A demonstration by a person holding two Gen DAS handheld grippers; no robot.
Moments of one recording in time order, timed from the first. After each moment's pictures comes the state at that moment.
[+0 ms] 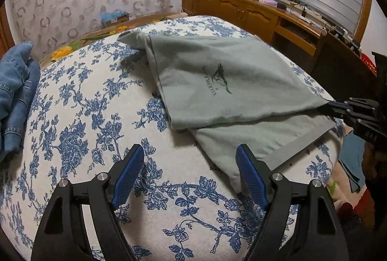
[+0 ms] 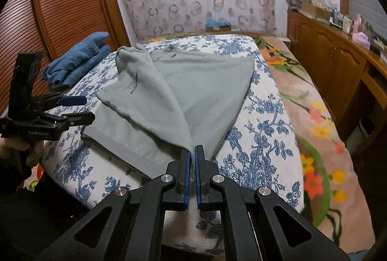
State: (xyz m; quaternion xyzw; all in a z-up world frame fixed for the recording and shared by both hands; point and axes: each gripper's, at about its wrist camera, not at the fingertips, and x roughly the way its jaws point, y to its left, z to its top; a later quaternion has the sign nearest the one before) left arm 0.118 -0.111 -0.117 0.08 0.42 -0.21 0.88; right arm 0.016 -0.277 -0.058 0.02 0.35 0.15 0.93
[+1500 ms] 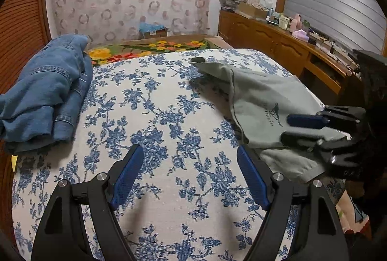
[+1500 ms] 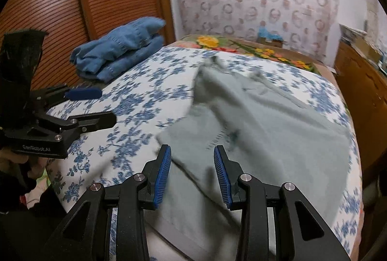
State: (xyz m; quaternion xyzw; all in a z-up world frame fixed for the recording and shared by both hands) left arm 0.120 -0.030 -0.091 0.02 0.37 -0.13 0.92; right arm 0.098 -0.177 -0.054 -0.07 0.33 0.27 0.90
